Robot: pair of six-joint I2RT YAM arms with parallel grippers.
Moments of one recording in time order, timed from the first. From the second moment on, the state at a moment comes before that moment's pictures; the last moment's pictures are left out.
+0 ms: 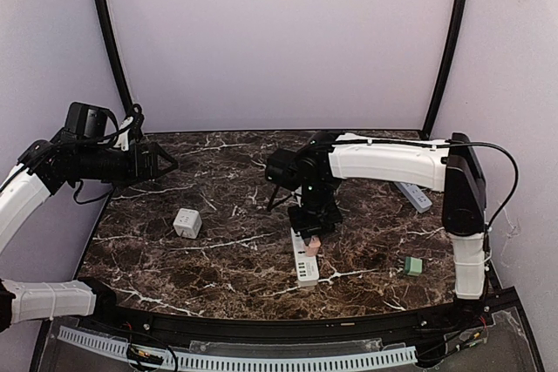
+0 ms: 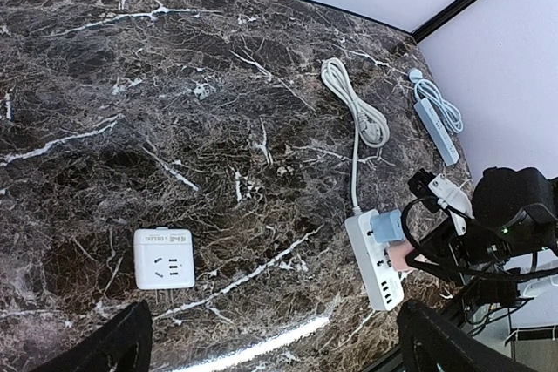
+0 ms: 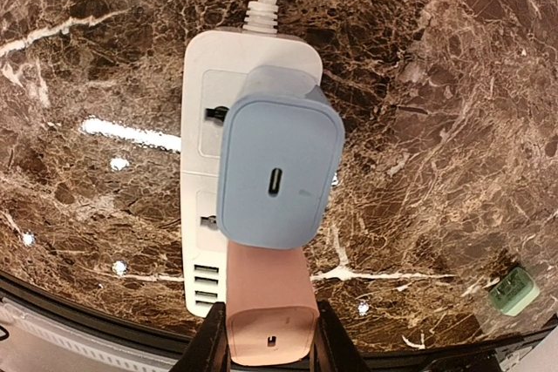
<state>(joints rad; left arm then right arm) -0.34 0.96 1.07 -0.81 0.27 -0.43 1.03 2.07 1.79 -1.32 -0.02 0.77</state>
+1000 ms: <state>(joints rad) -0.34 0.95 1.07 -0.81 0.27 -0.43 1.05 2.14 1.84 -1.35 0.03 0.88</state>
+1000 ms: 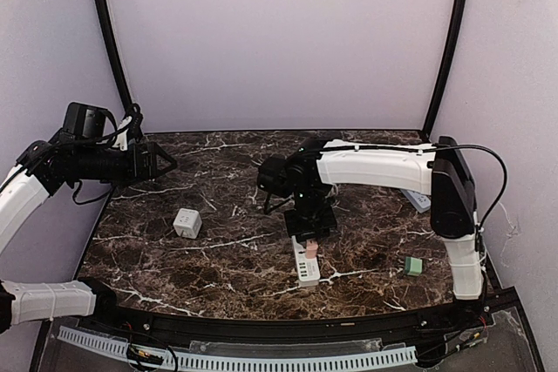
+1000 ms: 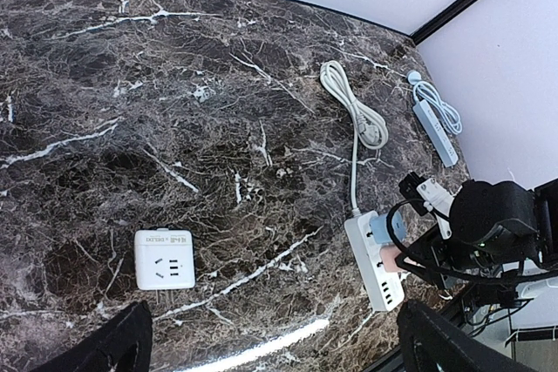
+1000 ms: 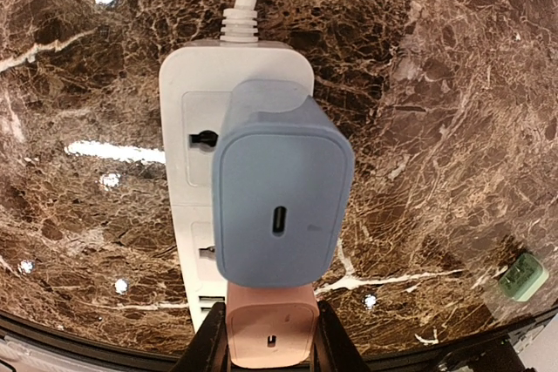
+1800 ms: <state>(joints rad) -0.34 0.94 1.07 -0.81 0.27 -0.43 1.07 2.15 1.85 -1.37 0.04 0.86</state>
